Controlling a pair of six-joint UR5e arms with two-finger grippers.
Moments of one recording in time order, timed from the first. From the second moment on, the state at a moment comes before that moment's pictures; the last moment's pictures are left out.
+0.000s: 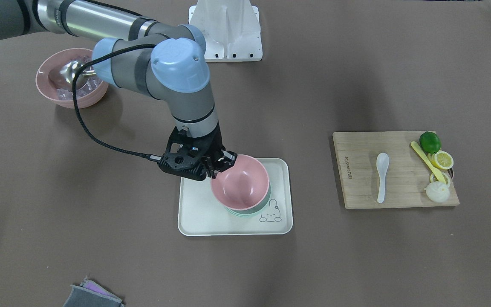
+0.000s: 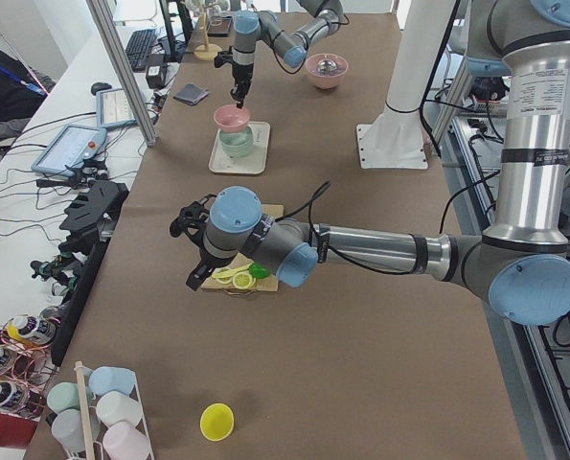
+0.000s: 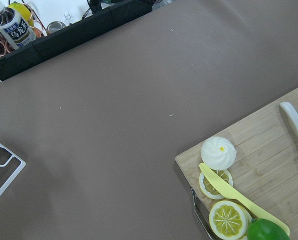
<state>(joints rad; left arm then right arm) -1.56 -1.58 -1.65 -2.08 -2.42 0.08 0.71 -0.60 1.36 -1.52 1.93 1.45</state>
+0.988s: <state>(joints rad) -1.56 -1.57 -1.65 -2.08 -2.42 0.08 0.66 -0.57 1.27 -1.51 1.87 1.47</state>
